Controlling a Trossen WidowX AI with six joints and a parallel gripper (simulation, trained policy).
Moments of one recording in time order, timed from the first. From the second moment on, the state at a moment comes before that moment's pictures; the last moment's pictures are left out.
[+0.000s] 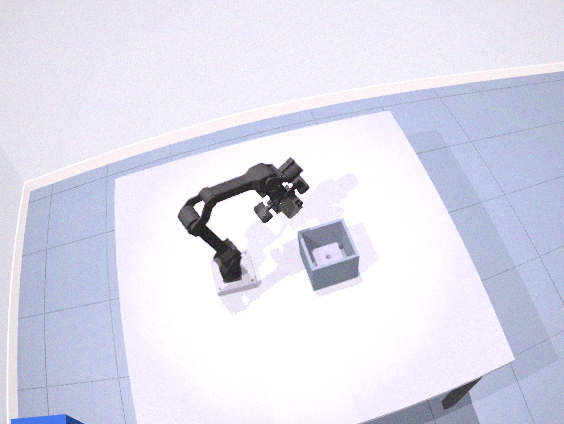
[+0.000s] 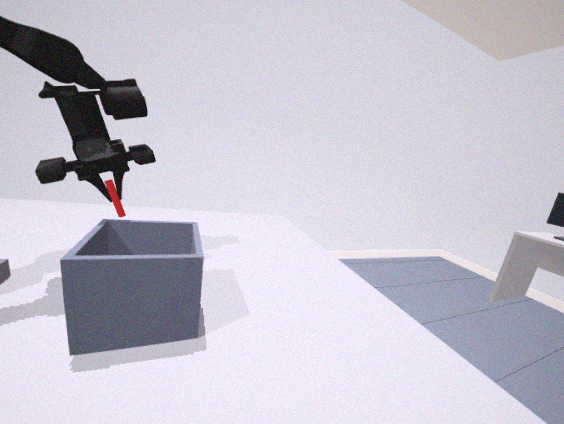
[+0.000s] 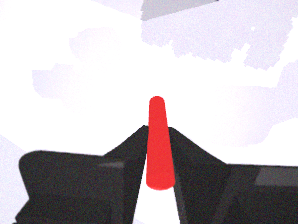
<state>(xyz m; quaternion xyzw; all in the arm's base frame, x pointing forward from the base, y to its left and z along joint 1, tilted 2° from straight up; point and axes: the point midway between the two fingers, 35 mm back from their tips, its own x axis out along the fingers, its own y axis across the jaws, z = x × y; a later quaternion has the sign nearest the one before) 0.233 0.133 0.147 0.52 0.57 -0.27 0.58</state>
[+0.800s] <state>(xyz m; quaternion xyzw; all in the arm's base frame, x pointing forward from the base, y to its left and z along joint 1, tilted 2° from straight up) 0.268 0.042 0.191 0.51 0.49 -0.33 0.62</state>
